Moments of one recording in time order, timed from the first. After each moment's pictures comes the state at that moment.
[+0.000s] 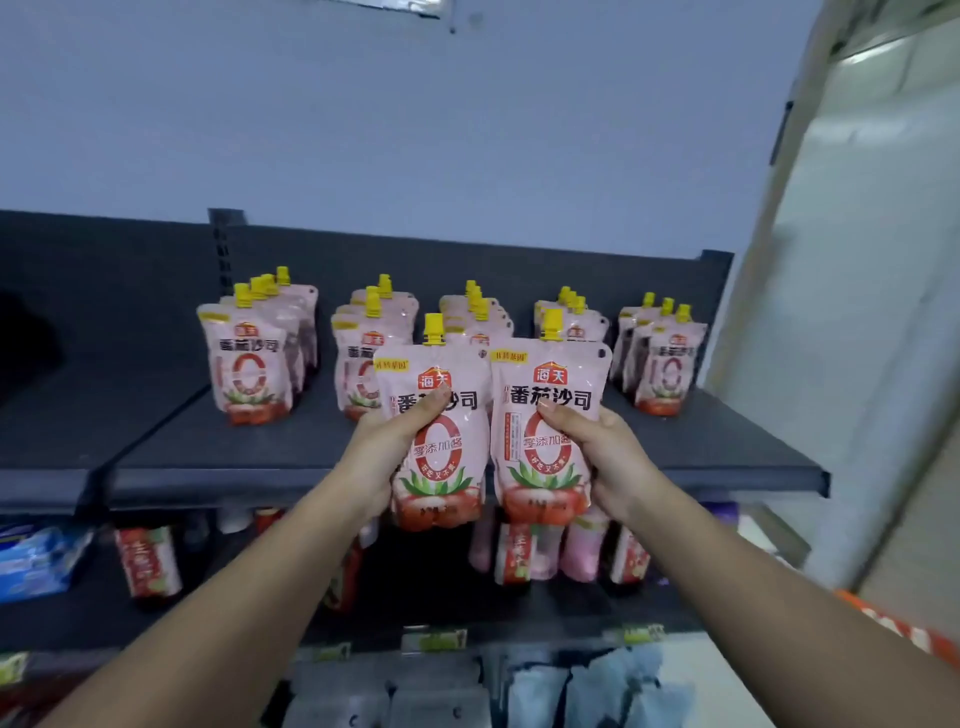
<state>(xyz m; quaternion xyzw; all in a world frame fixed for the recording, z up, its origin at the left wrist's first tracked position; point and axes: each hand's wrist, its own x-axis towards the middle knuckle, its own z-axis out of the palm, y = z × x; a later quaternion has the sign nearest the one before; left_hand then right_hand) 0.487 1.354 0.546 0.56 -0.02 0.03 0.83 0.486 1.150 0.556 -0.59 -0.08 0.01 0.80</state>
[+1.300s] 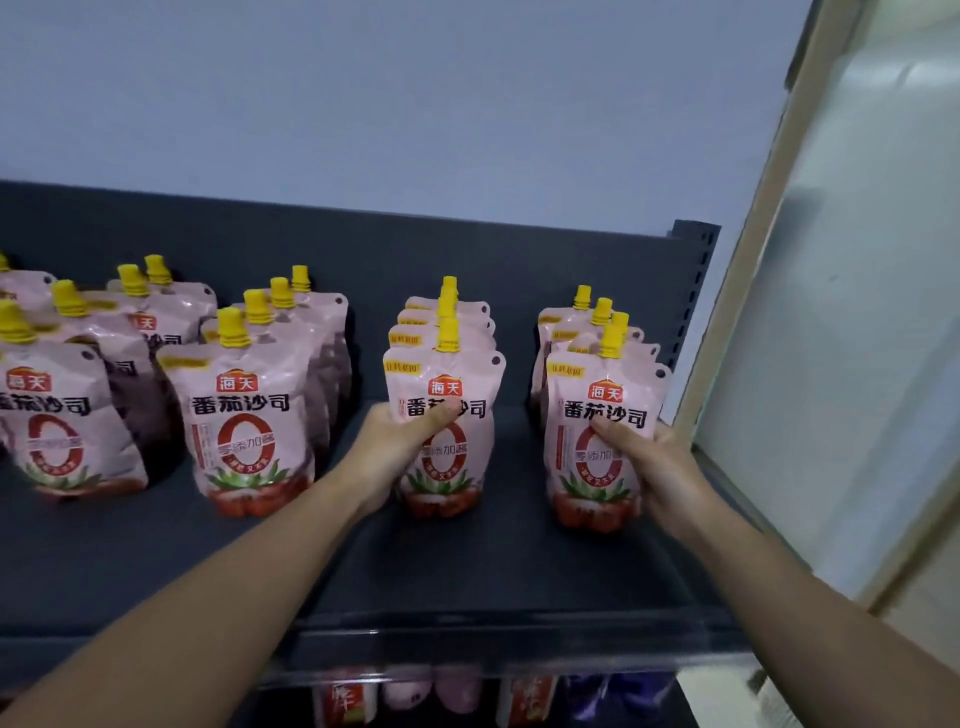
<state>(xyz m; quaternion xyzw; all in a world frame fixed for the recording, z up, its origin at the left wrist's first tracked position) 0.714 1.148 0.526 0.66 -0.05 0.04 0.75 0.701 0.899 0.535 -0.64 -0.02 -0.03 0.76</state>
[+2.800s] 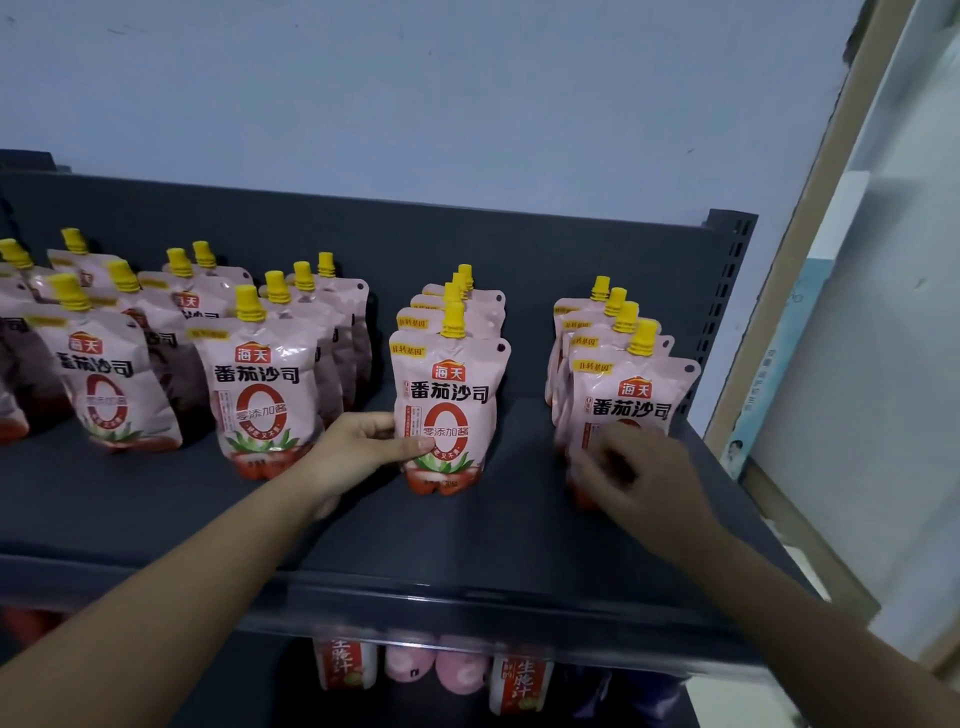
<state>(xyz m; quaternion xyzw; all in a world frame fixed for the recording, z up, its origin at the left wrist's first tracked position) 0.686 1.170 0.513 0.74 -0.03 0.01 0.68 0.688 0.890 0.519 -0.85 -0.32 -0.33 0.27</state>
